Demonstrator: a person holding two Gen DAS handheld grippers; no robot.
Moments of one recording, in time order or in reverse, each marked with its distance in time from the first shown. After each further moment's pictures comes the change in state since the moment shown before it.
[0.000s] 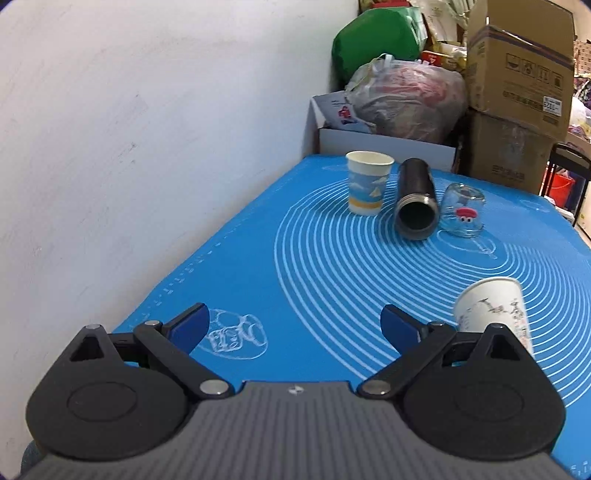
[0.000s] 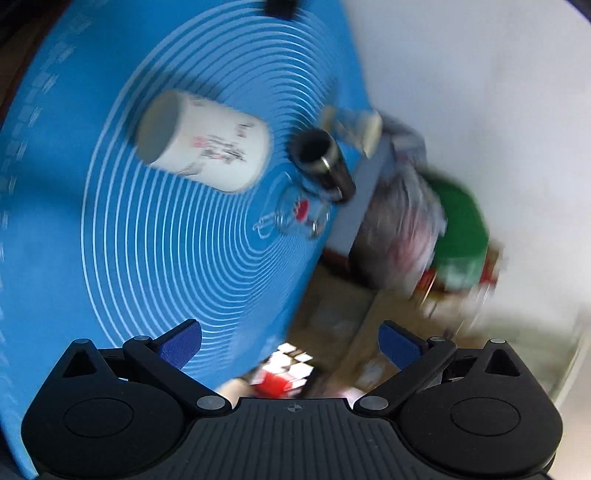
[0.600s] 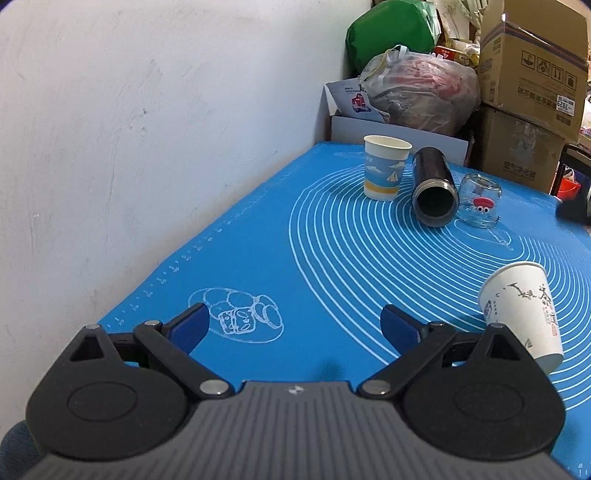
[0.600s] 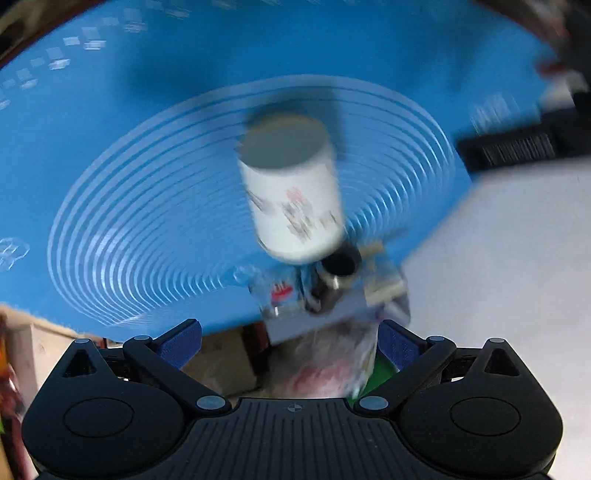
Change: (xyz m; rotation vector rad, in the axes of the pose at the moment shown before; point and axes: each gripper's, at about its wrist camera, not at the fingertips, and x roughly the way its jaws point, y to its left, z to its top) left arm 0.015 0.018 -0.015 -0.035 0.022 0.003; right arm 0.020 0.046 0.014 -0.861 -0.207 -0.164
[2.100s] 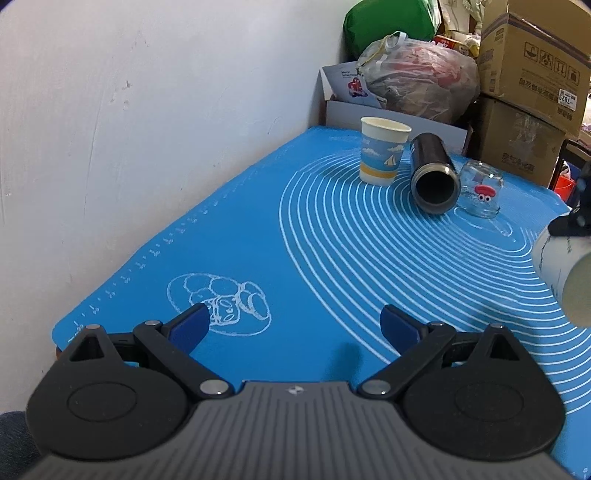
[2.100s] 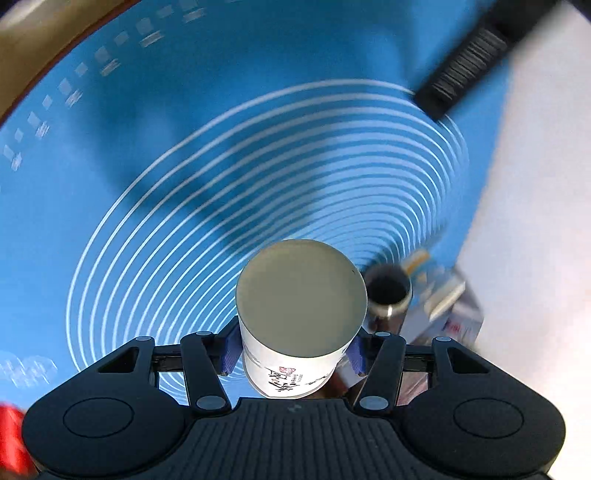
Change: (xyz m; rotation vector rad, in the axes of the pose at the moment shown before) left arm 0.018 -0.003 -0.005 -0.010 0.035 -0.033; right arm 0.037 -0.034 0.018 0.433 -0.139 0.205
